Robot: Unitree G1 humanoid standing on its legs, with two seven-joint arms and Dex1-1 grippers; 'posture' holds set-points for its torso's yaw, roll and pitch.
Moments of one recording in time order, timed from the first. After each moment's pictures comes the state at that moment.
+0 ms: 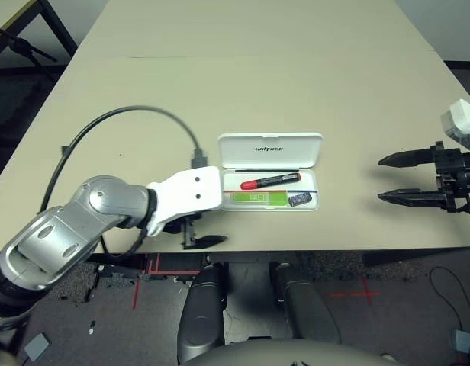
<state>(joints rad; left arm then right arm) -0.38 1.07 -0.30 -0.33 -0.26 0.60 -0.95 -0.33 -1.09 -0.13 0.01 0.46 0.54 1.42</state>
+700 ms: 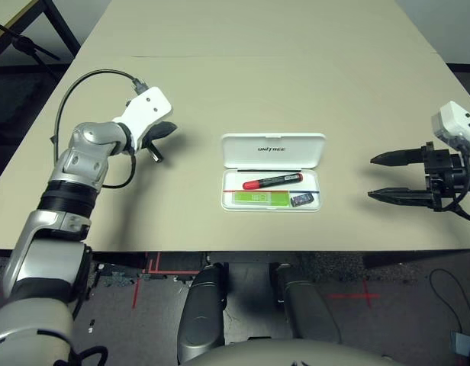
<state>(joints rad) -0.82 0.65 -0.20 0.57 -0.02 0.17 -0.81 -0.32 -1.06 -0.12 -0.03 0.46 0.55 1.38</state>
